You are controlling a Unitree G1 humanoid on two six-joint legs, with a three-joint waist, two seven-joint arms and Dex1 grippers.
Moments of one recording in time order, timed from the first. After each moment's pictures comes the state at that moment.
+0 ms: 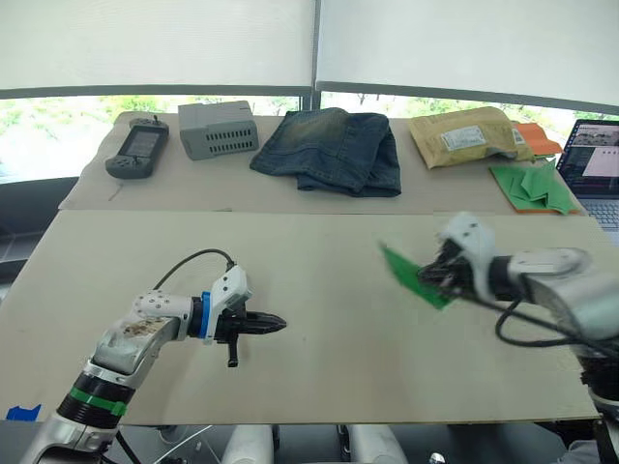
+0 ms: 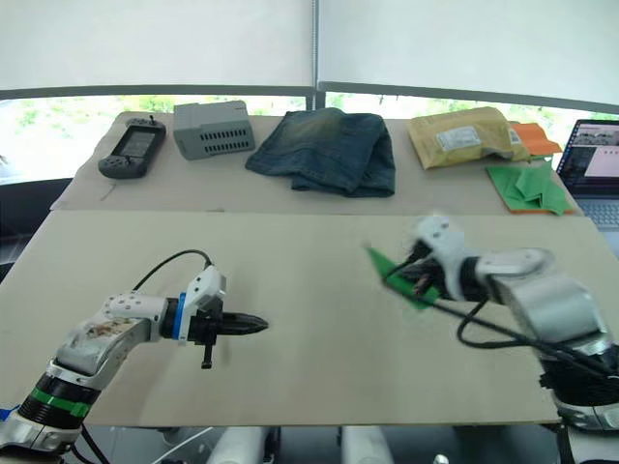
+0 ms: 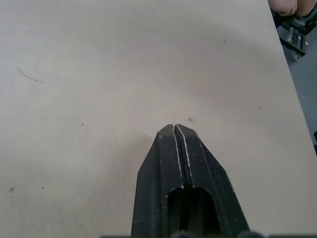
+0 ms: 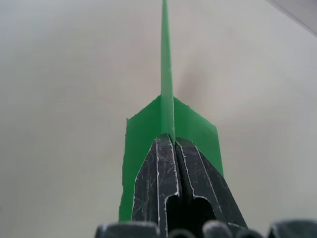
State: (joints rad) left arm -0.25 0.71 -0.18 -0.14 -0.43 0.53 -1.17; right arm -0.42 -0.91 -0.04 -0.27 0.33 1.08 0.78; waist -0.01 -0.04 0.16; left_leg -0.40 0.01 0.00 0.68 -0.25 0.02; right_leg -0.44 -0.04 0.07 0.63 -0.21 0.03
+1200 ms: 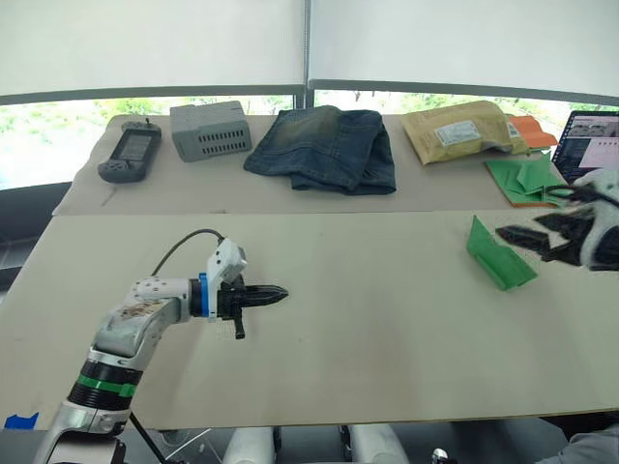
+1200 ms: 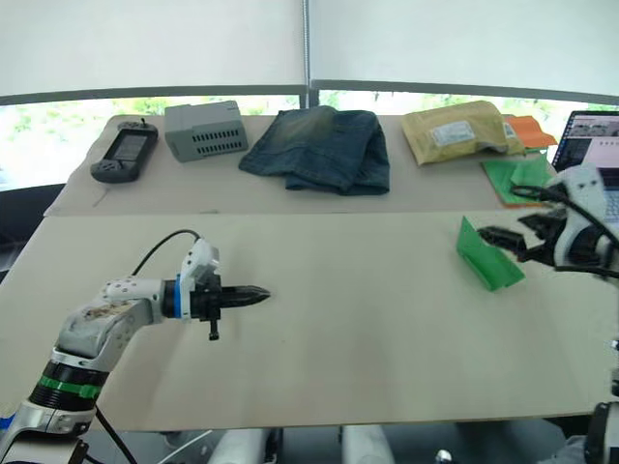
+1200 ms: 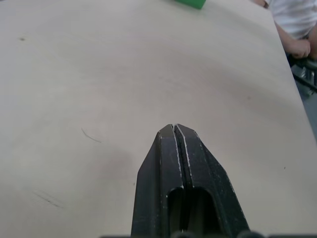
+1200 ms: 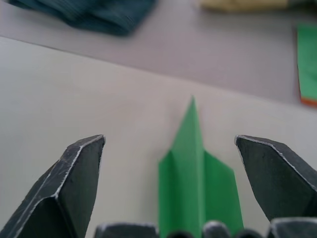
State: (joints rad) left arm -0.32 0.64 -0.05 -0.12 -0.52 0.63 -1.10; right arm -0.42 -1.03 -0.38 0.01 0.46 0.86 0.94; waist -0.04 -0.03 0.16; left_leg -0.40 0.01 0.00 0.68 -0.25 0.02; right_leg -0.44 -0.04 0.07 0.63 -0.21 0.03
